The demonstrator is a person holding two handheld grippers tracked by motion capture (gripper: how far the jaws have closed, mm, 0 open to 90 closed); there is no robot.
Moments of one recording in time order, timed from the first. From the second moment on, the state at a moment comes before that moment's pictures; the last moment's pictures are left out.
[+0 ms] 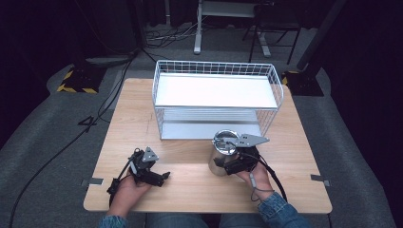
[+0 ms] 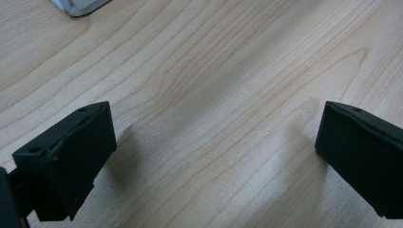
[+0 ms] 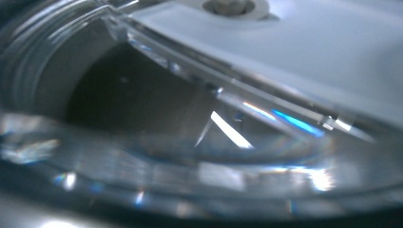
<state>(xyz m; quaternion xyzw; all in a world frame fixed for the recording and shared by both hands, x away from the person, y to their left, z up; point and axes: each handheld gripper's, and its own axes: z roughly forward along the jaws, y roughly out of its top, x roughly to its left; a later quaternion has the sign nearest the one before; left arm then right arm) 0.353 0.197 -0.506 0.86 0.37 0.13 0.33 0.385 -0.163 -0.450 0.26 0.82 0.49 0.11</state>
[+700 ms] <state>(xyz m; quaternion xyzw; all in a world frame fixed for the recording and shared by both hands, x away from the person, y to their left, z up) 0.354 0.197 -0.506 0.86 0.37 0.13 0.33 0.383 -0.165 -0.435 0.25 0.83 0.48 0.14</state>
